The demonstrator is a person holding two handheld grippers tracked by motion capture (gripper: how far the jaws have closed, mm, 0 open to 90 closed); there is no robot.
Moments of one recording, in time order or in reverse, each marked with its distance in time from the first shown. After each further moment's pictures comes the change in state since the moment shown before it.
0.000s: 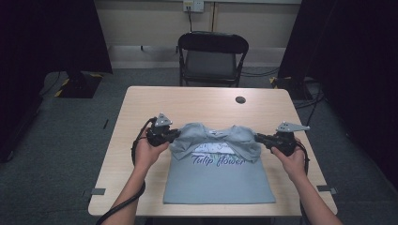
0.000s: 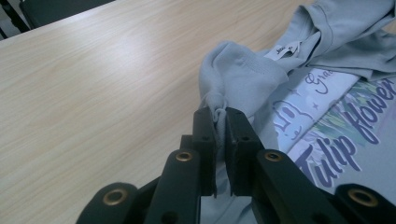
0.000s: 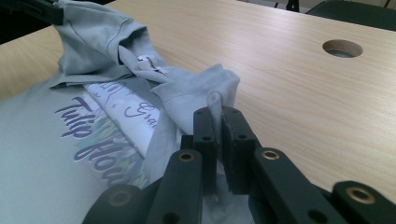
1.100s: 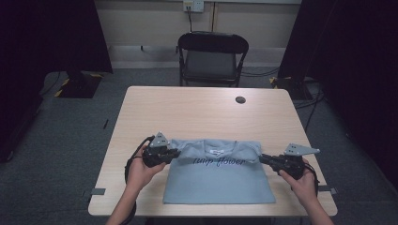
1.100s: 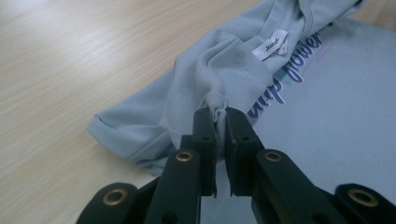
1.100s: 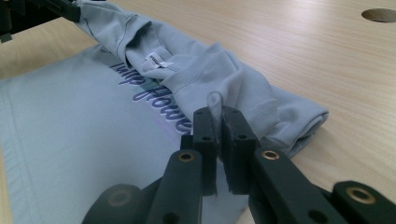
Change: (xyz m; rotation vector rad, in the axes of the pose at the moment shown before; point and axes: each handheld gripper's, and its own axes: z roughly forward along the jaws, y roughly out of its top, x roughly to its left) left arm -0.034 -0.042 -0.027 0.038 -0.122 0.029; right arm 0.033 -0.050 -0.040 0.002 0.077 -0.016
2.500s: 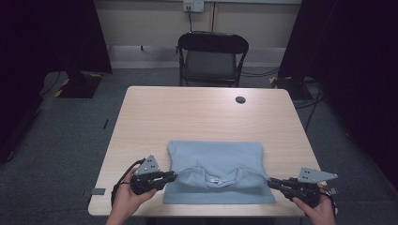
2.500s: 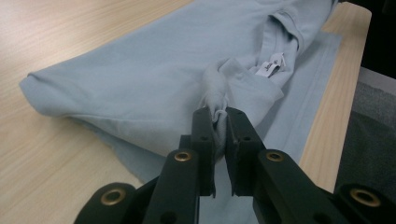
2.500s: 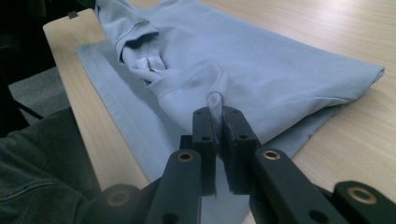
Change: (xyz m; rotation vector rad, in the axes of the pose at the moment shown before) left arm -0.047 -0.038 -0.049 -0.059 -0.115 0.015; right arm 0.046 -0.030 -0.054 0.019 0.089 -0.043
